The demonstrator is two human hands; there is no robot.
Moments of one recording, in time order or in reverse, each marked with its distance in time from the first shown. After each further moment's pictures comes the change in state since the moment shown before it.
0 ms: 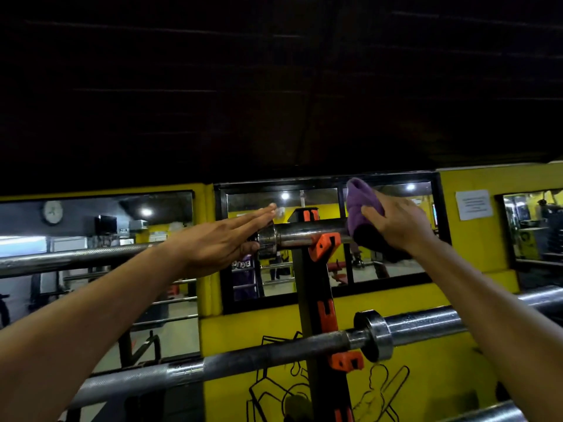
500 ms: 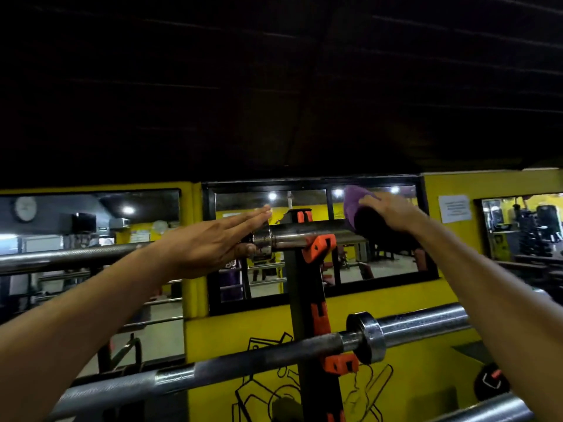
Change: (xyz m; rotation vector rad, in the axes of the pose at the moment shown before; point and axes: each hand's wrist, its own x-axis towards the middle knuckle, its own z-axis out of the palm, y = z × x) left_hand 0.000 0.005 -0.002 0.035 0.000 -0.010; right_hand 0.017 0.001 -0.023 0.144 -0.238 0.131
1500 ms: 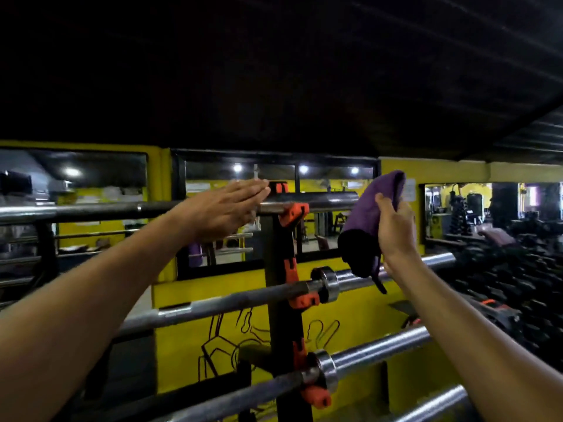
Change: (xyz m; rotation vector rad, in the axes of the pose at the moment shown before) left_hand 0.006 0.014 0.014 0.134 0.148 0.097; right_hand -0.146 -0.060 0.004 0.936 0.645 0.322
